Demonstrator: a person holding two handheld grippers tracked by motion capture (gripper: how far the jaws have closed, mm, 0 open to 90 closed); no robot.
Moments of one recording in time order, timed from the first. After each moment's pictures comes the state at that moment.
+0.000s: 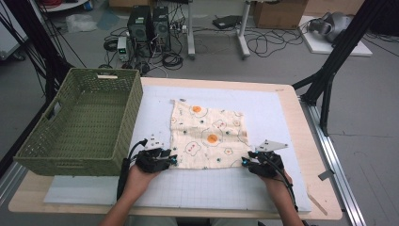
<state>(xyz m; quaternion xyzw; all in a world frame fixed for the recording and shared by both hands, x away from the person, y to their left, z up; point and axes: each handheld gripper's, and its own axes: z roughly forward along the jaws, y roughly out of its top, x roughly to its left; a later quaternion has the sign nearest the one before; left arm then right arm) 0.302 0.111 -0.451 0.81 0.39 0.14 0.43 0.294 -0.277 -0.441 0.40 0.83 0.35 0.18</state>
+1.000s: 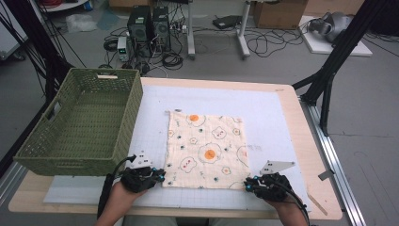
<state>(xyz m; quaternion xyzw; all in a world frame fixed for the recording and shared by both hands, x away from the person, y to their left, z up) 0.251 0.142 -0.441 0.82 0.37 0.11 0.42 0.233 -0.284 -0.432 0.36 0.86 0.36 0.08</state>
